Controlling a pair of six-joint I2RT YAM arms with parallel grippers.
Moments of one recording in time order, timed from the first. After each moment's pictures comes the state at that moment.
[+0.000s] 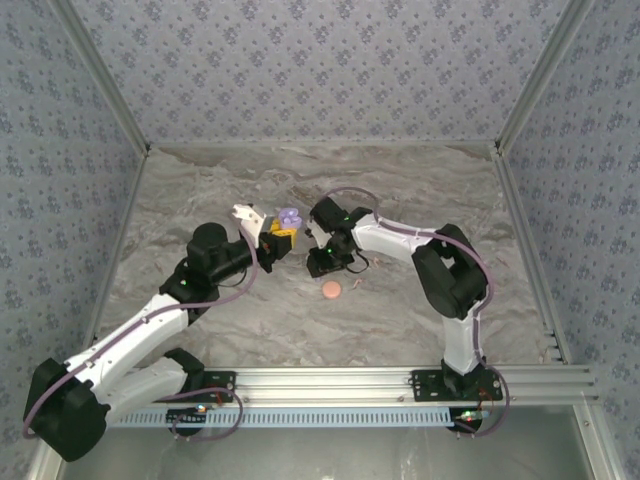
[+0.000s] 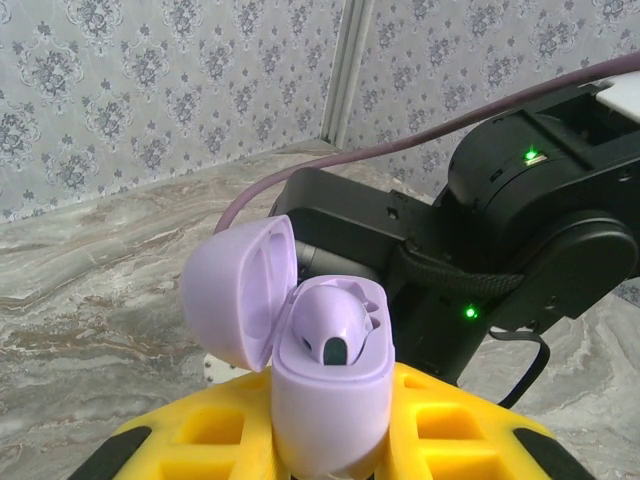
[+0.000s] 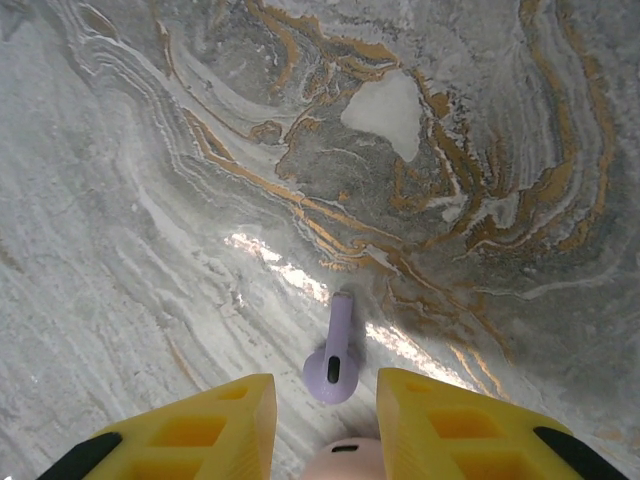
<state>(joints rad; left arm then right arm) -0.60 0.95 0.61 0.20 0.31 -0.15 0.73 1.96 1.37 -0.69 -0.28 0.27</state>
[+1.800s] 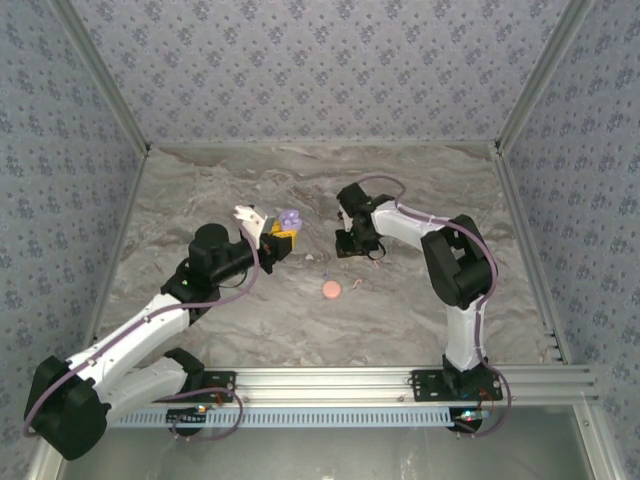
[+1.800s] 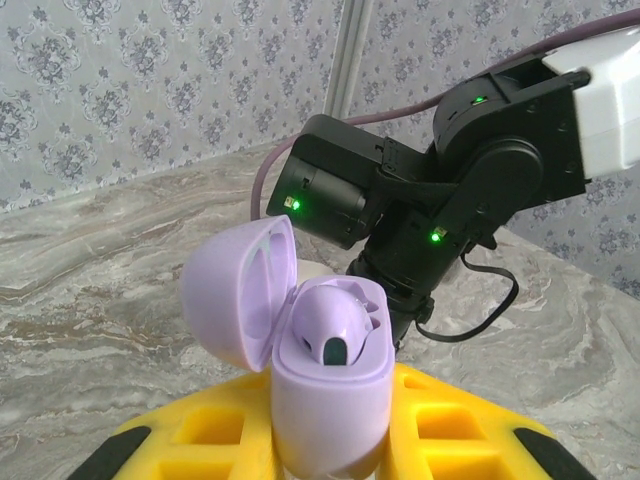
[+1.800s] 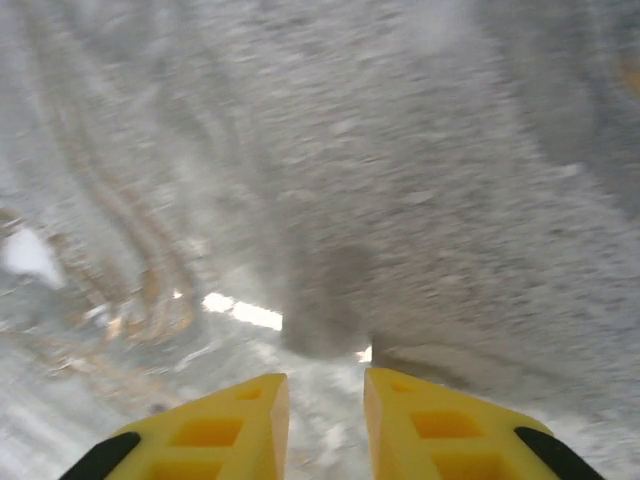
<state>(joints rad) -0.60 0.96 0.60 0.20 0.31 -0.15 0.57 1.97 1.37 -0.70 -0.17 0.33</state>
